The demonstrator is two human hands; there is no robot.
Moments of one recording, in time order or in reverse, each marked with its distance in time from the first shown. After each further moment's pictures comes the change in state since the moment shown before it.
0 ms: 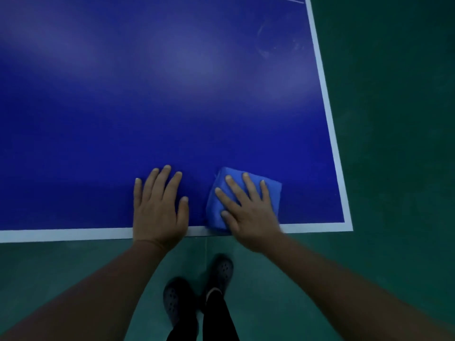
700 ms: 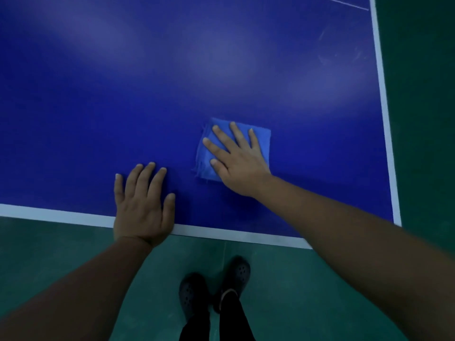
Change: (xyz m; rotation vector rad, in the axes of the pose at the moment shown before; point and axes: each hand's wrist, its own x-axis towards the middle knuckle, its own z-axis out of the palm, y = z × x) left_hand -0.010 -0.112 -0.040 0.112 0.106 -0.112; right_hand 0.166 -0.072 -0.033 0.003 -0.001 -0.156
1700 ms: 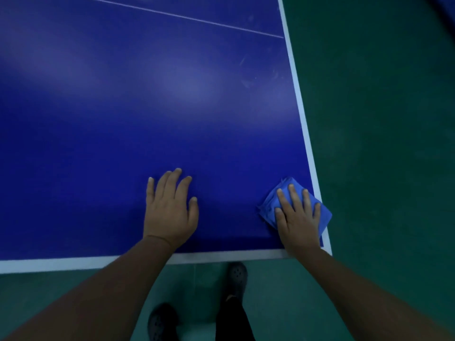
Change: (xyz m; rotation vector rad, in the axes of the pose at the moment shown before) left_hand 0.039 0.184 0.028 -0.100 -0.088 0.185; right_hand -0.228 0.175 0.025 0.093 0.034 0.718
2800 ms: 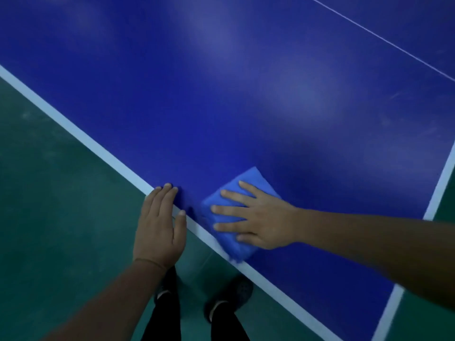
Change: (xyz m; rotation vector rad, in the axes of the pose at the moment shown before) left_hand -0.121 -0.025 0.012 -0.169 0.342 -0.666; right_hand 0.087 -0.183 -0.015 -0.318 -0.131 -2.015
